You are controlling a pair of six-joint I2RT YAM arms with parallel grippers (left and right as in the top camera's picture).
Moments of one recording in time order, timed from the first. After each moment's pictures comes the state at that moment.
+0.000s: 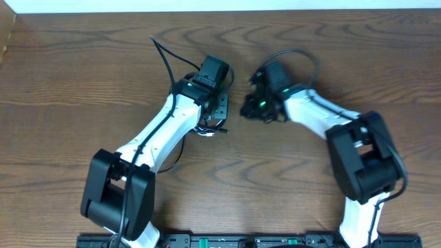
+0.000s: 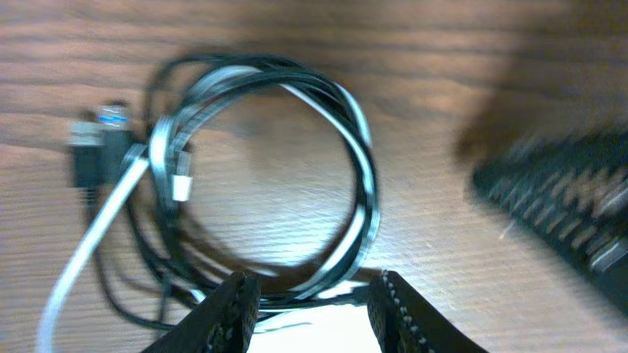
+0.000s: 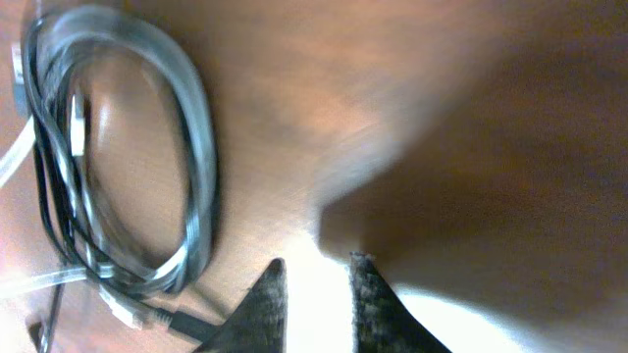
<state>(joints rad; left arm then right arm) -0.45 1.77 1.29 -0.73 -0.05 -0.33 0.43 2.04 1.27 -0.36 -0.41 0.48</state>
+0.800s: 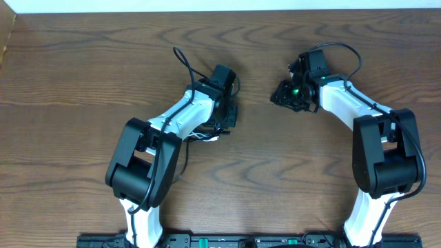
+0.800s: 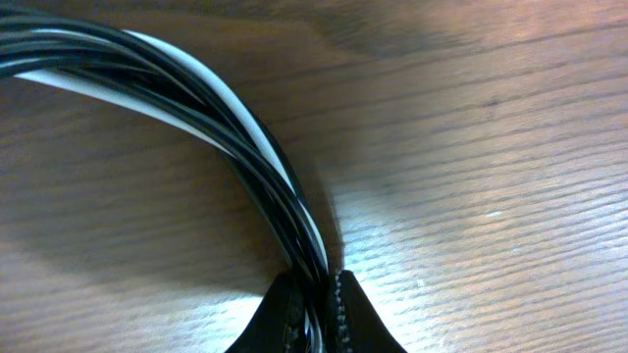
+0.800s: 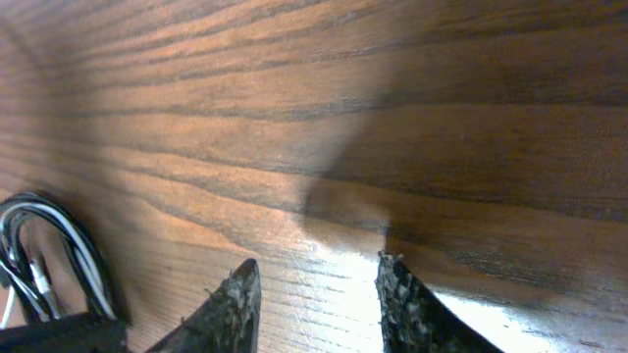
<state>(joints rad) -0.45 1.99 1.29 -0.66 0.13 -0.32 0.21 2.02 1.27 -0.41 -0.39 0.47</state>
